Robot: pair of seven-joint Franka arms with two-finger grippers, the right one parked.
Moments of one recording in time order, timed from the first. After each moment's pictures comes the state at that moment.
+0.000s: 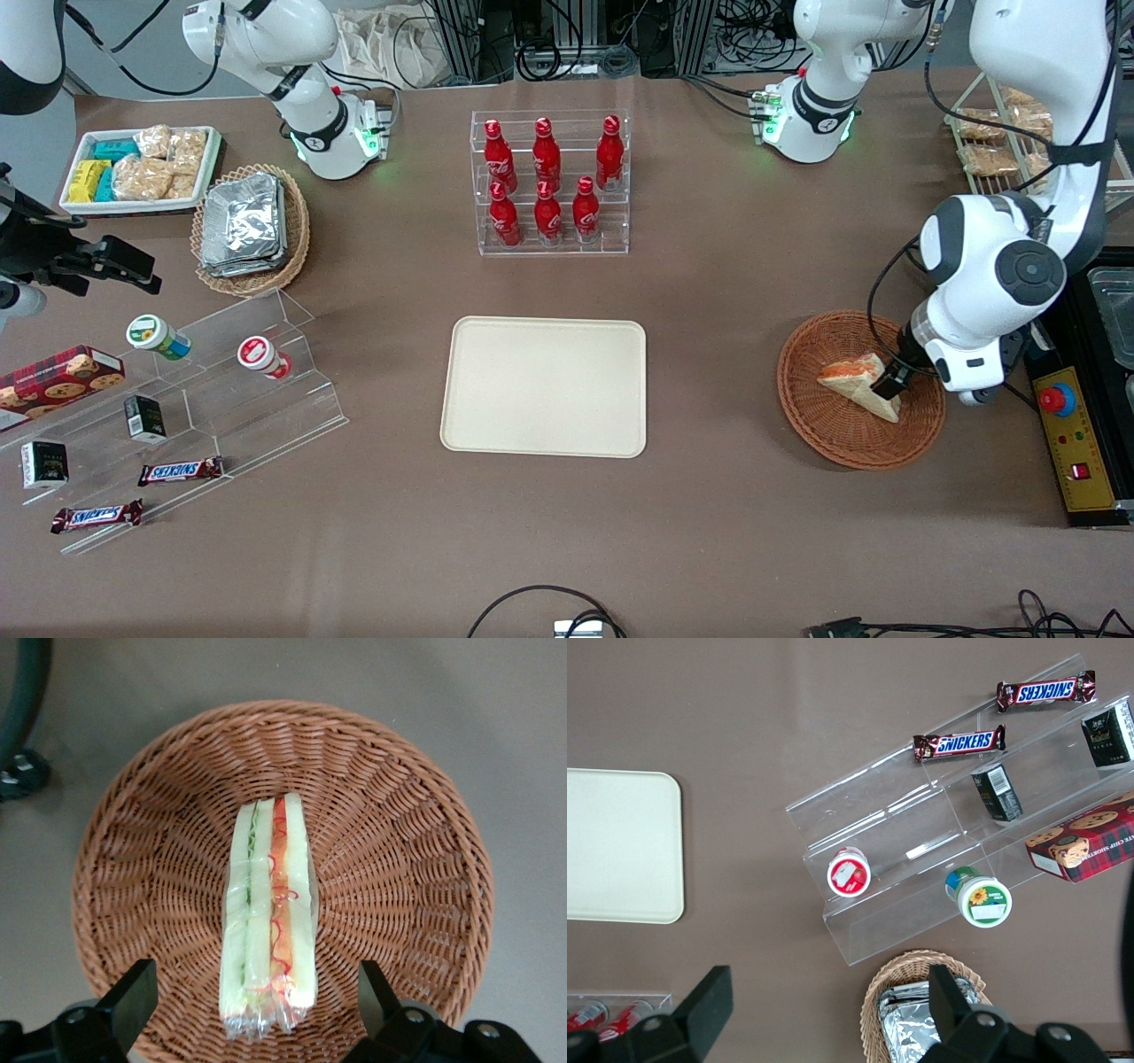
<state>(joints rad) 0.05 0.25 -0.08 -2.10 0.09 2.37 -1.01</state>
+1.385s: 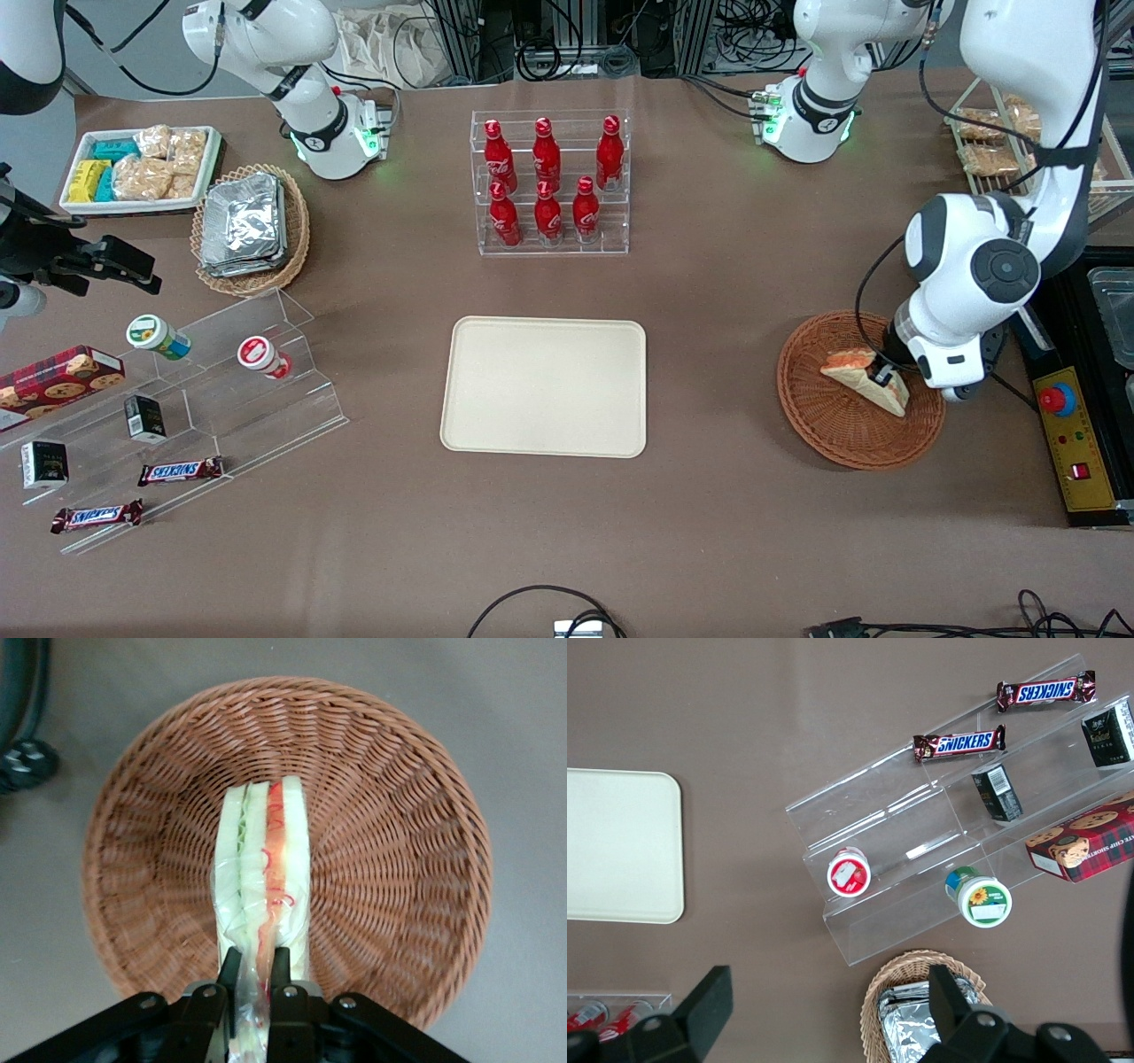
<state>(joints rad) 0.04 0.20 -0.13 -2.07 0.15 2.23 -1.01</state>
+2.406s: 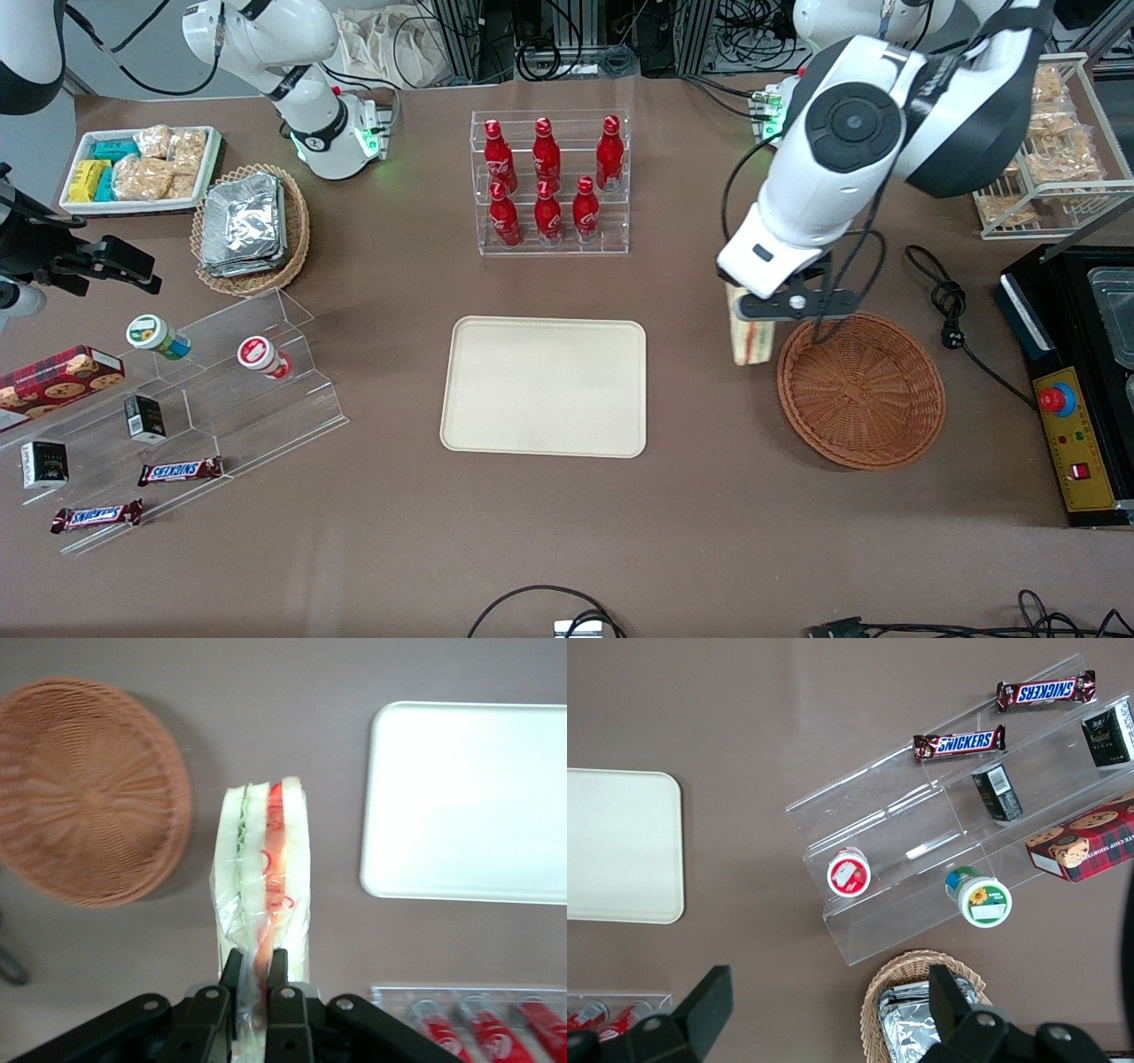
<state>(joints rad) -0.02 0.25 -0.56 -1.56 0.11 1.70 -0.56</state>
